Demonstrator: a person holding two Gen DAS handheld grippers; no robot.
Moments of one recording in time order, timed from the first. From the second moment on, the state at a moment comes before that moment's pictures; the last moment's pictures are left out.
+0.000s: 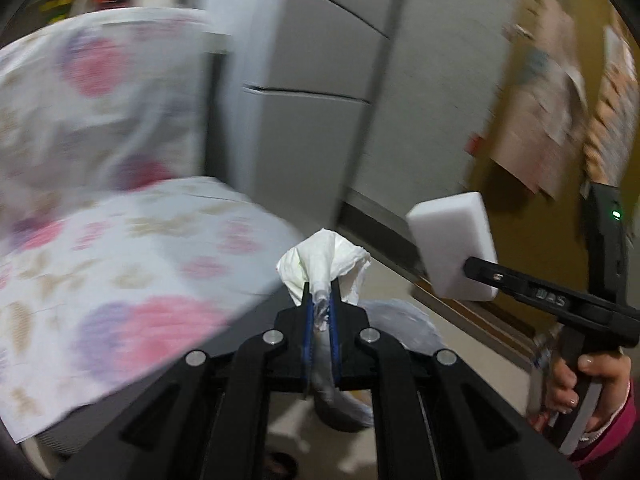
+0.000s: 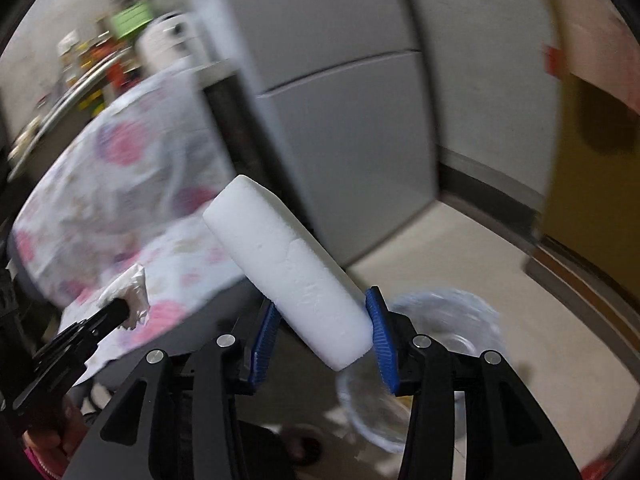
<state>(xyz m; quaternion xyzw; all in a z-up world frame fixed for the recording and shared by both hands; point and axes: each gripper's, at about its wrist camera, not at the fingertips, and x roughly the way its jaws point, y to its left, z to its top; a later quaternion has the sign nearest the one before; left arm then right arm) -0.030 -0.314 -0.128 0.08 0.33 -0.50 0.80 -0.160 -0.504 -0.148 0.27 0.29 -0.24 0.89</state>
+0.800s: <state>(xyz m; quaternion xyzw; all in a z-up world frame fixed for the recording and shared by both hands) -0.035 -0.393 -0.143 0.14 0.37 -0.51 0.77 -0.214 -0.567 -0.153 0.30 0.30 -0.33 0.84</state>
